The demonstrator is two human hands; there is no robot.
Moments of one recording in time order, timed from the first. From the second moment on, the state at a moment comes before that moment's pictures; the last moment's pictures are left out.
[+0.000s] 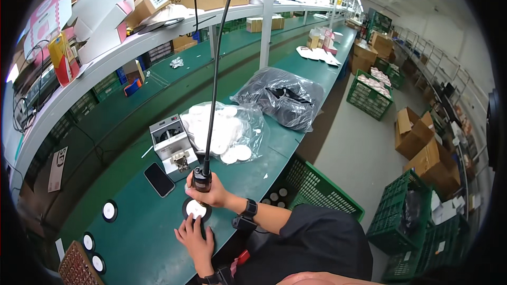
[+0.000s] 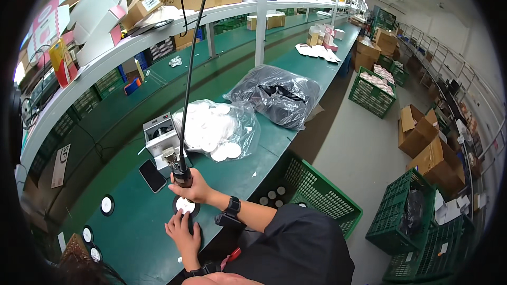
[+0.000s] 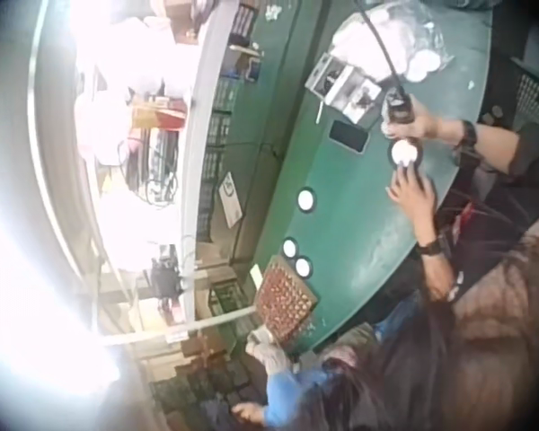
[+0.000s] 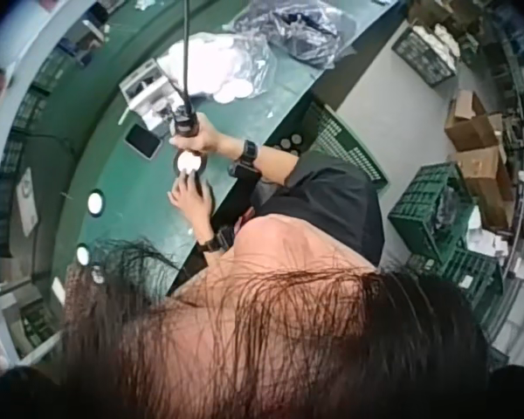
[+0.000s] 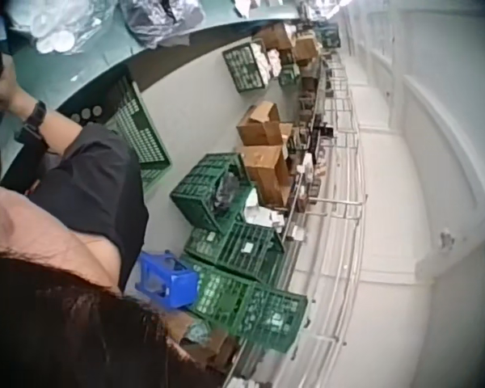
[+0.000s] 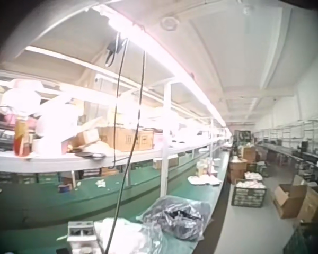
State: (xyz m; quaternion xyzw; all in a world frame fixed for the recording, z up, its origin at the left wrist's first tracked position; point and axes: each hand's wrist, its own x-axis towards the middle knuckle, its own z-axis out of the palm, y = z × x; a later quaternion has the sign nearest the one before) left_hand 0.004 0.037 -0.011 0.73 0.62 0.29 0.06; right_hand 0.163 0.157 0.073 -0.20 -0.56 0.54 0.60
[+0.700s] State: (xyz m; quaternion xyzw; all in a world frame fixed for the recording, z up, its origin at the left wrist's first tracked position) left_hand 0.000 0.040 -0.014 0.71 0.59 0.37 0.10; right_hand 0.172 0.168 0.072 -0.18 -0.52 0.60 0.59
